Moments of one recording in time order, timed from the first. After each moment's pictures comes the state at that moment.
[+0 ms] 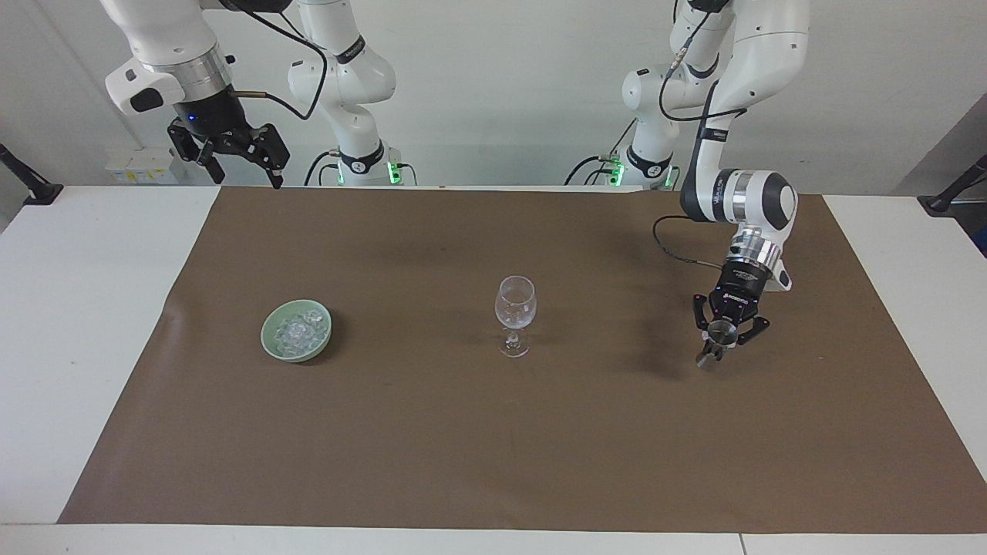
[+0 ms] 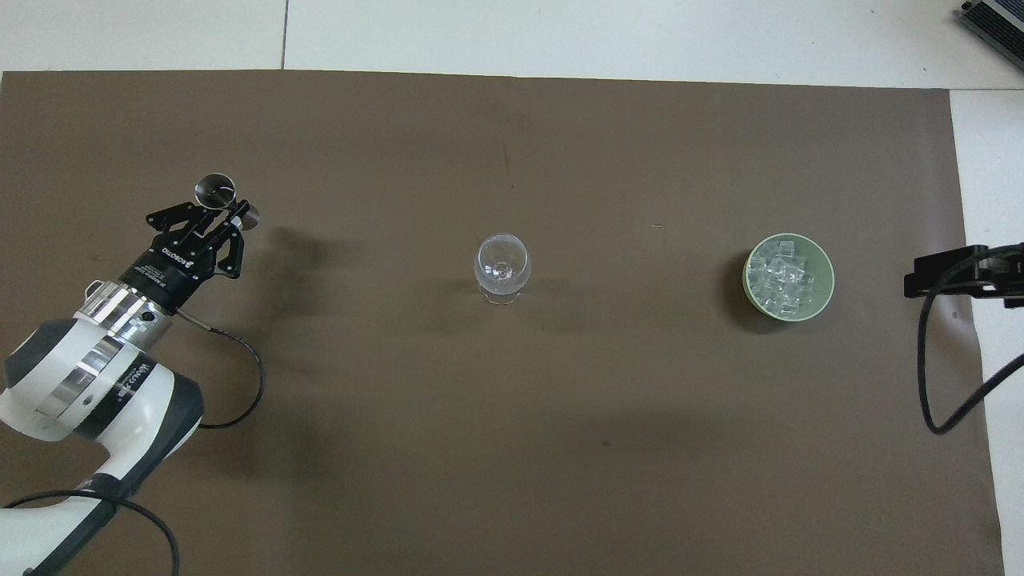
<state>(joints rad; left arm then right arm) 0.09 0.14 -0.16 -2.23 -2.24 2.48 -0.43 0.06 -0.09 -0.08 -1.60 -0.01 1.51 0.10</state>
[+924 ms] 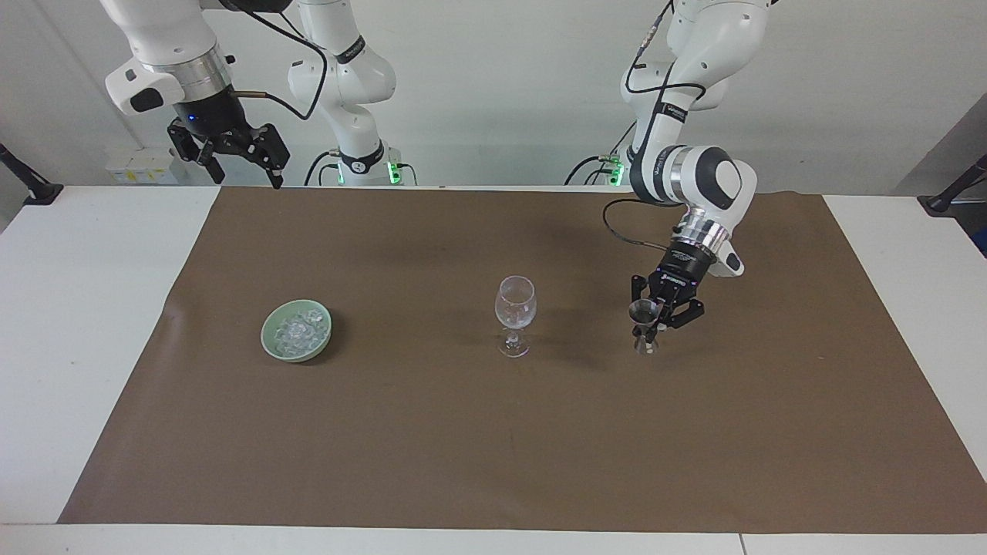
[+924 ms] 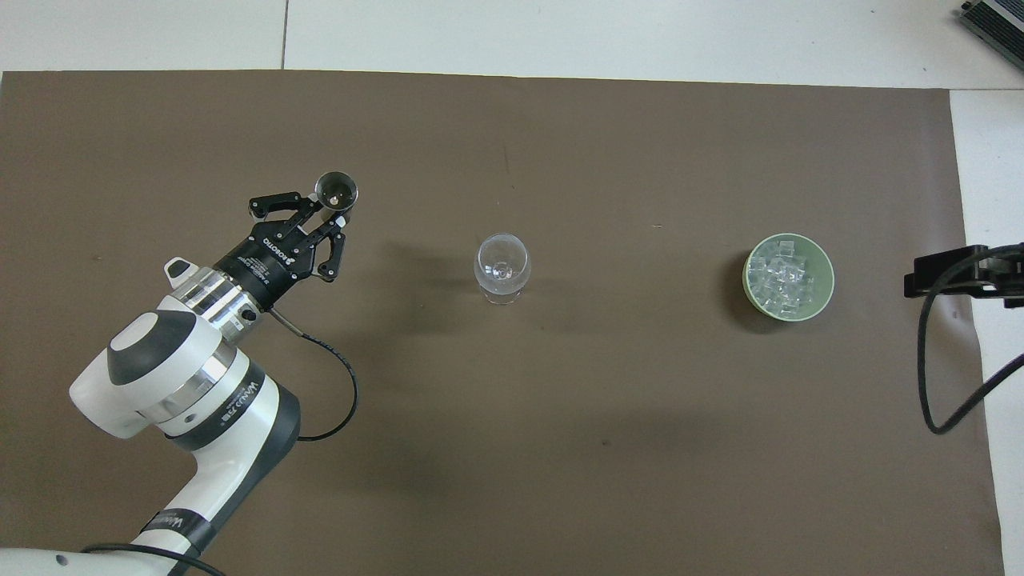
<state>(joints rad) -0.16 0.08 -0.16 -2.17 -2.24 2.69 -0.40 0.06 -0.09 -0.08 -1.60 -0.01 1.51 0.10</state>
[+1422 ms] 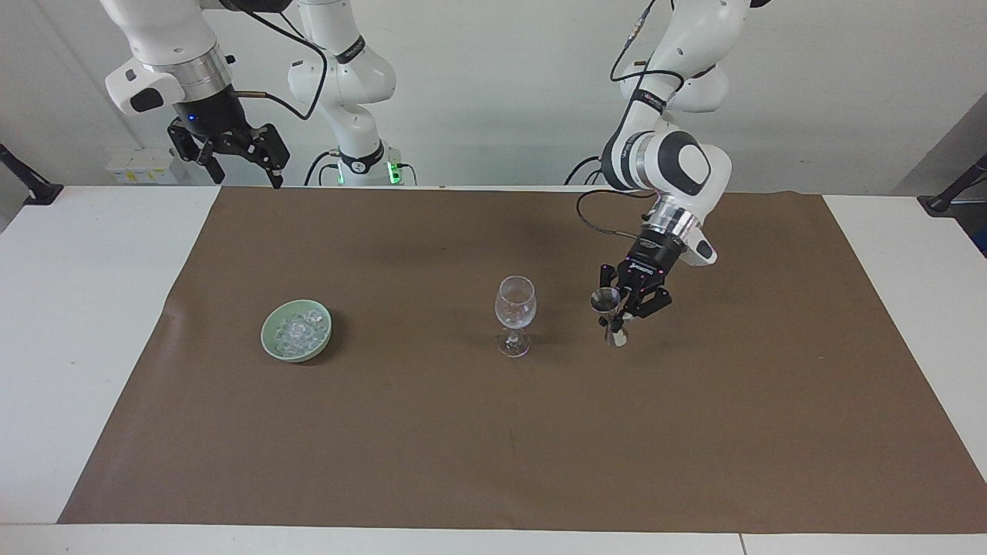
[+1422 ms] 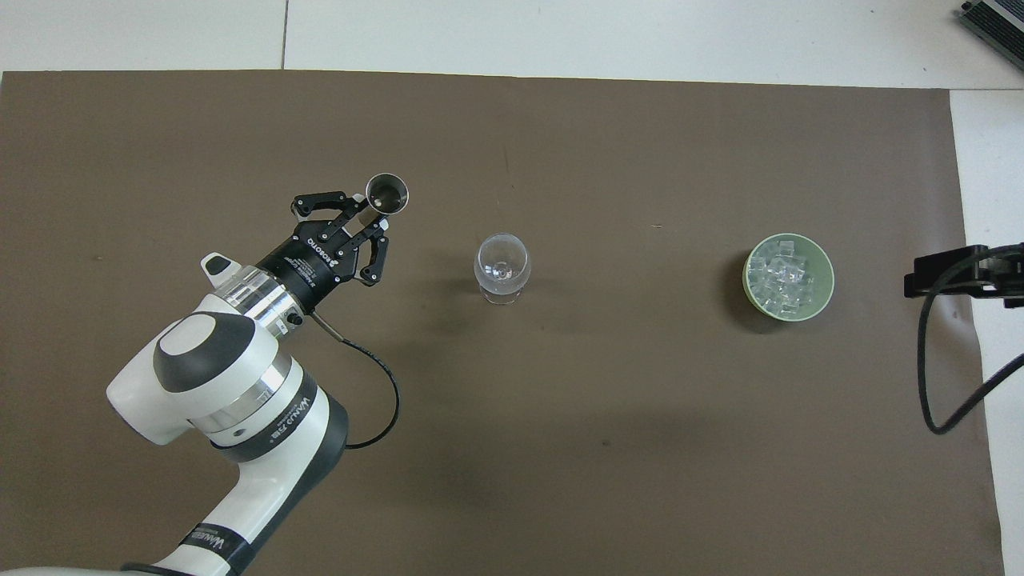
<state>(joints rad) -0.28 0.08 -0.16 -2.10 -2.24 2.82 -0.40 0.06 -0.09 -0.08 -1.60 -0.01 1.51 0.10</state>
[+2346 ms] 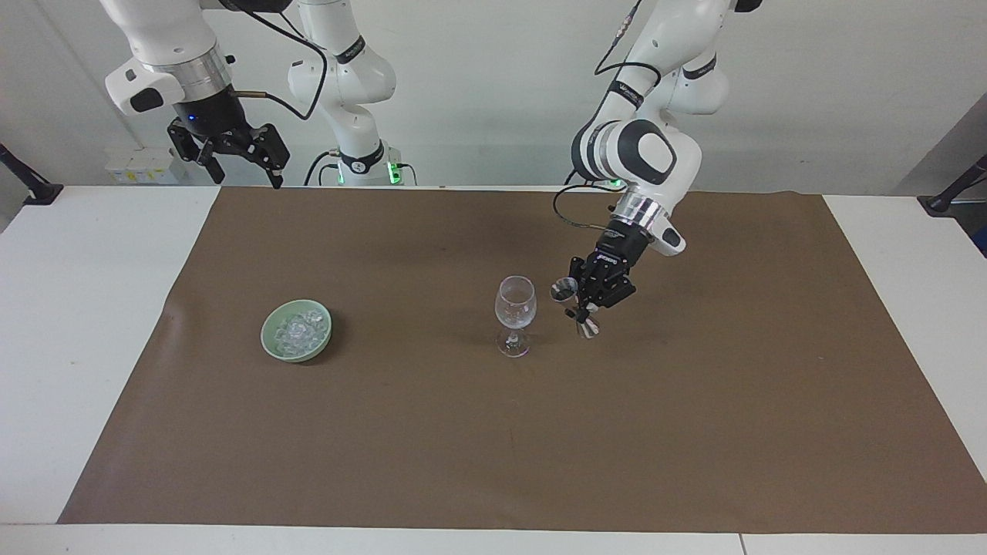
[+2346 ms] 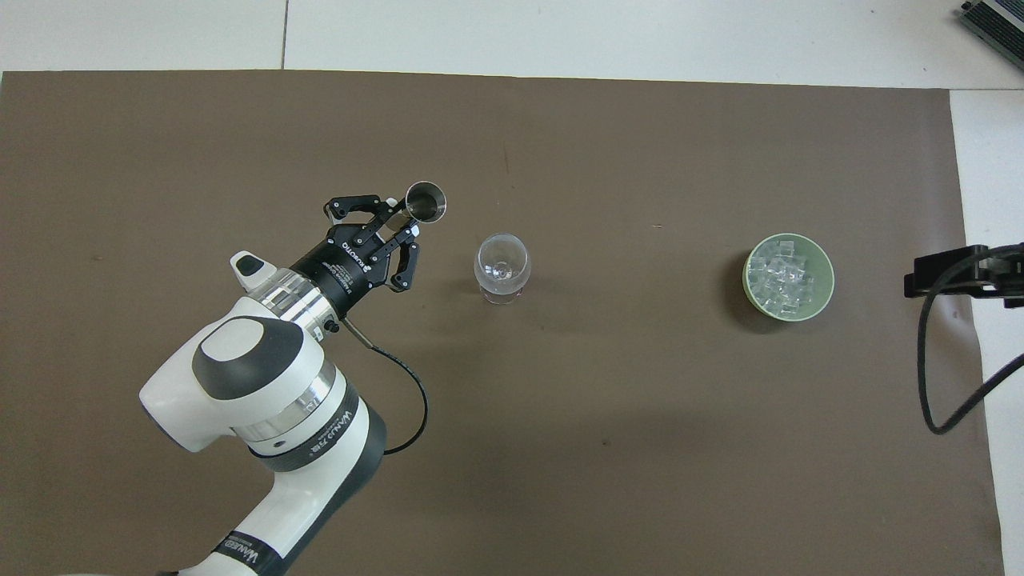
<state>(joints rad) -0.40 0.11 -0.16 -2.03 -2.24 2.96 -0.28 0.06 -0.09 -0.08 -1.60 -0.01 1.51 0.10</state>
